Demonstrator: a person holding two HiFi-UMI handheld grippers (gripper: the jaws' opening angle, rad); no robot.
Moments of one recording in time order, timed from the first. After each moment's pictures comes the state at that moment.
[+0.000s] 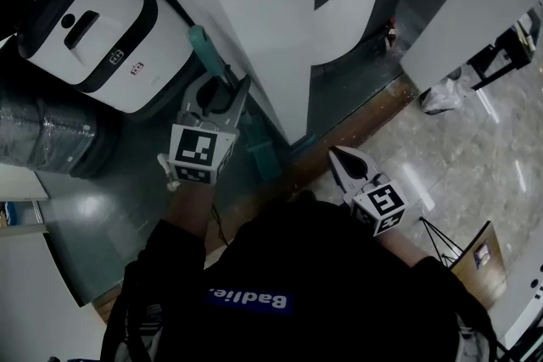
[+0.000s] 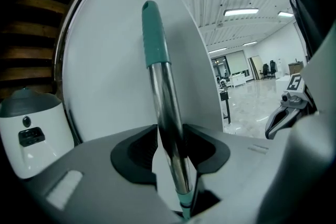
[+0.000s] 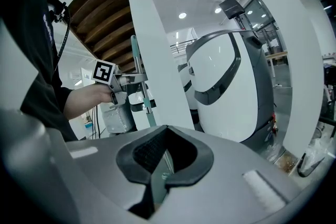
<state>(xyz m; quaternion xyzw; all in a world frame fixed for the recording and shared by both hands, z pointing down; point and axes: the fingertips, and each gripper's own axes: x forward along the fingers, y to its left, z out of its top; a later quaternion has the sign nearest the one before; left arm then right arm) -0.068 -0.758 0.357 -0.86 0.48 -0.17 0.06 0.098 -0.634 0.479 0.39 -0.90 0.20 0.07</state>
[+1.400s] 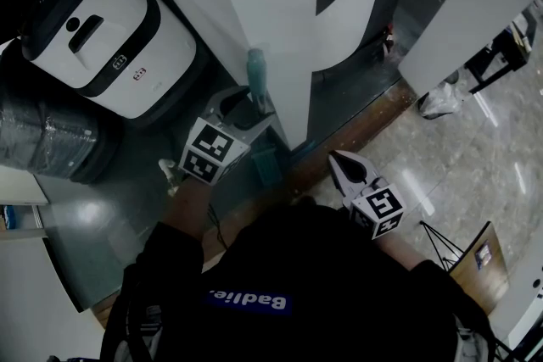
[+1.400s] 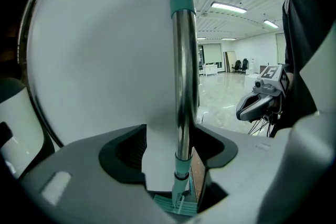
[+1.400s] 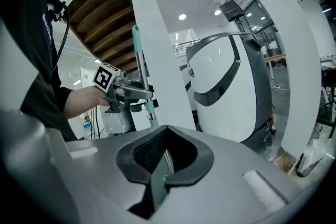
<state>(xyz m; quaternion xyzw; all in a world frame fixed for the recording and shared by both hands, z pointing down) -0.033 -0.726 0.422 -0.90 0.33 -0.27 -0.01 0.096 -0.625 0.475 0.39 -0.90 0.19 0.07</state>
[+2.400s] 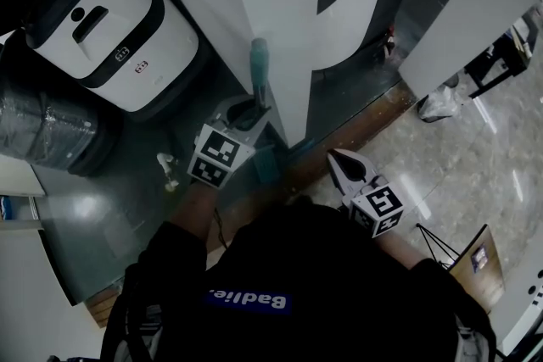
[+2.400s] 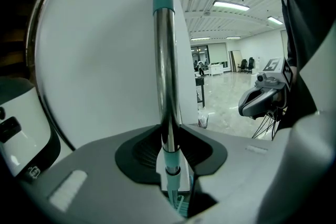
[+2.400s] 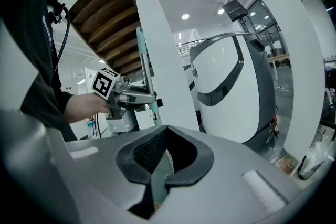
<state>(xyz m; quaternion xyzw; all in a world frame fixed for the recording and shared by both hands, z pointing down) -0.032 -0.708 0.430 -0.89 0.37 -0.26 0.00 0.095 -0.615 0.471 0.38 -0.90 0.19 0.07</state>
